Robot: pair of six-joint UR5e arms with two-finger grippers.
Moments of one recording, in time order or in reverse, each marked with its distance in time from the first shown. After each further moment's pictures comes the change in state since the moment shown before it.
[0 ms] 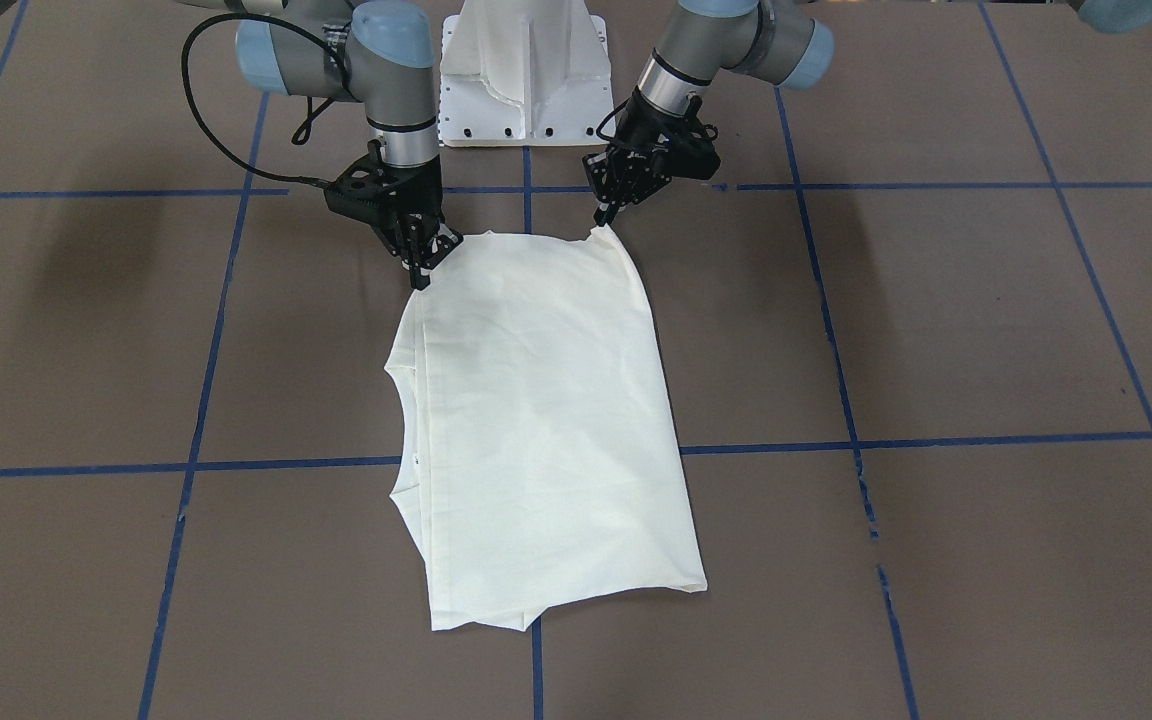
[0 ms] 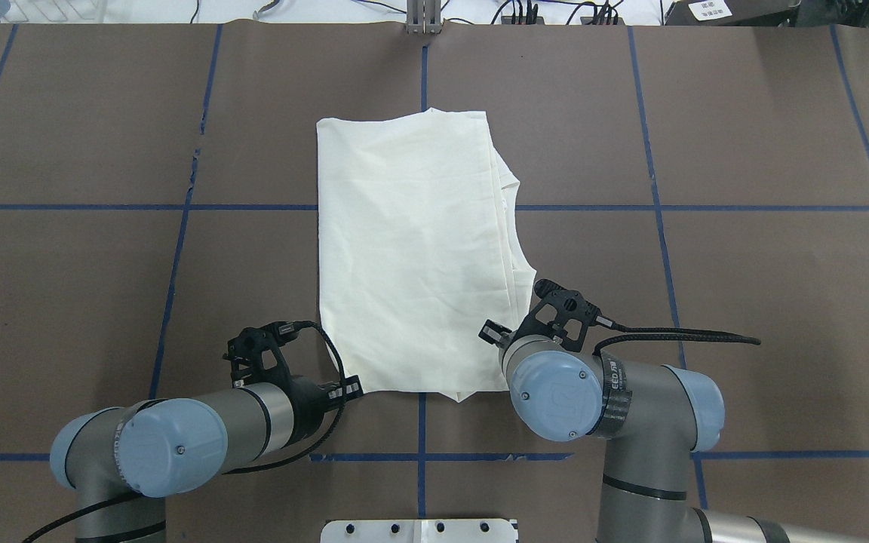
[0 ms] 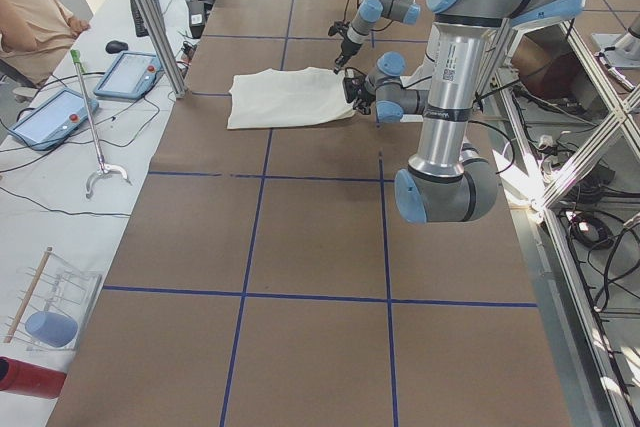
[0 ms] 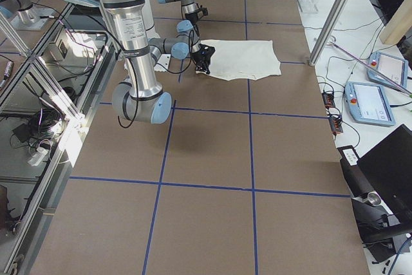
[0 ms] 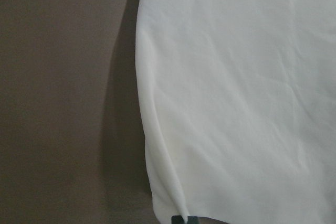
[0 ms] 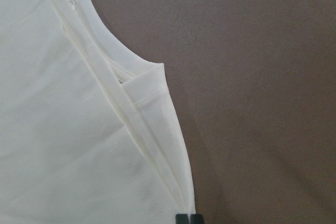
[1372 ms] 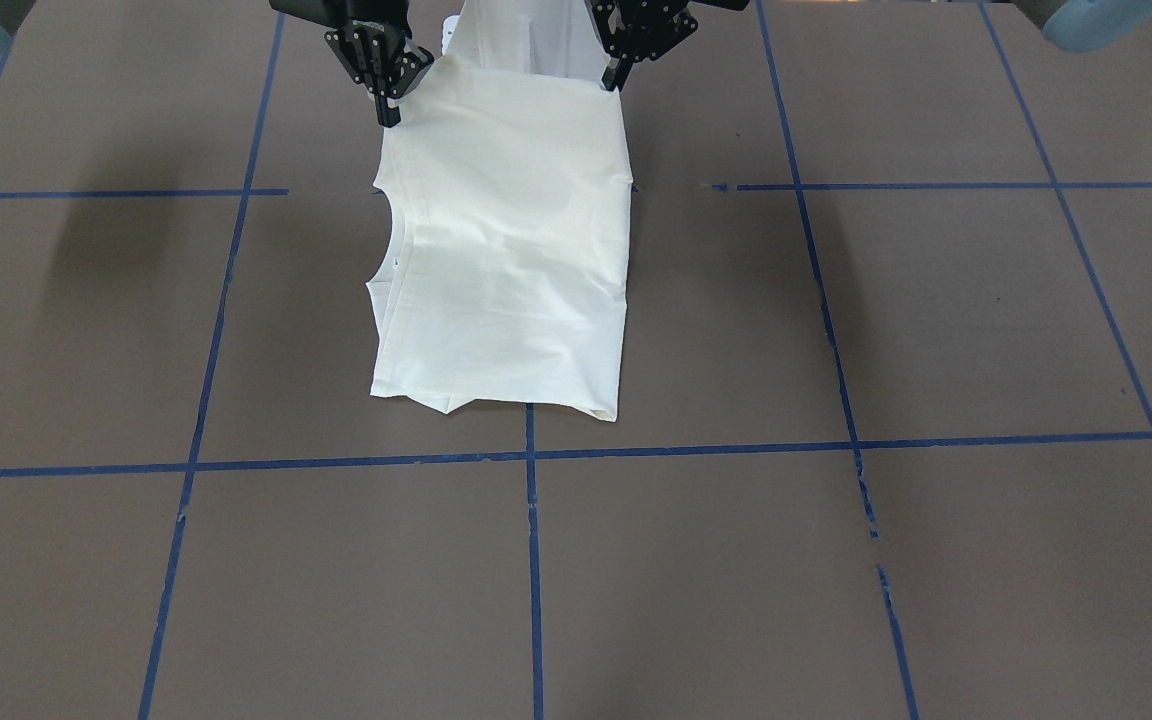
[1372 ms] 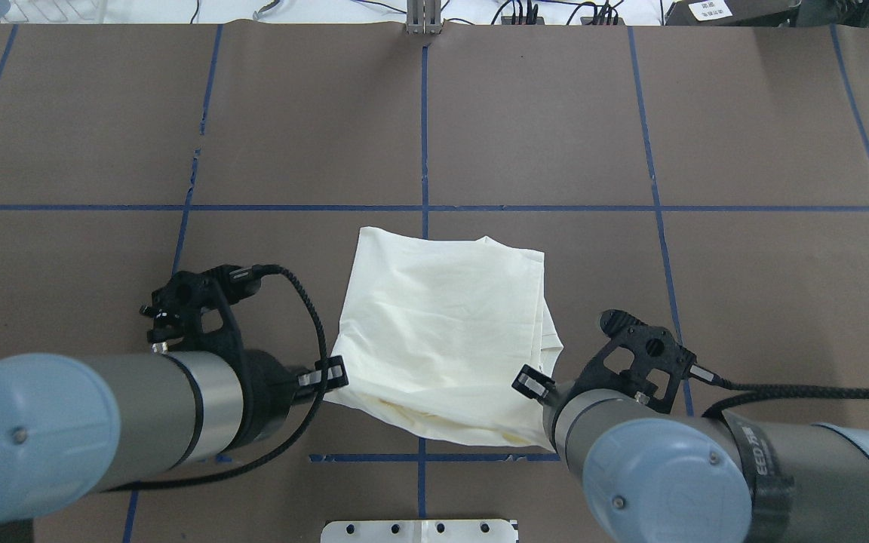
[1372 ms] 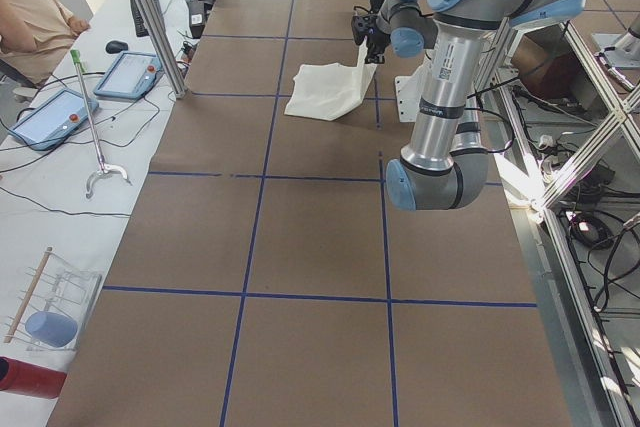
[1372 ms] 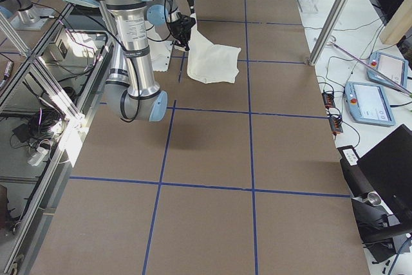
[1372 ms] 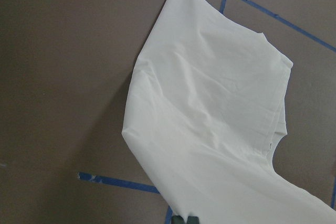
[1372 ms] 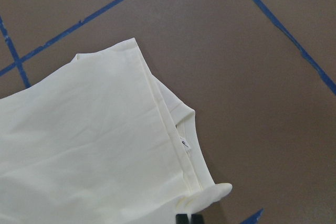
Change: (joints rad) left arm -0.088 -0.160 -0.442 0.676 -0.100 0.084; right arm -0.086 0.009 0.495 -0.541 0.009 0.105
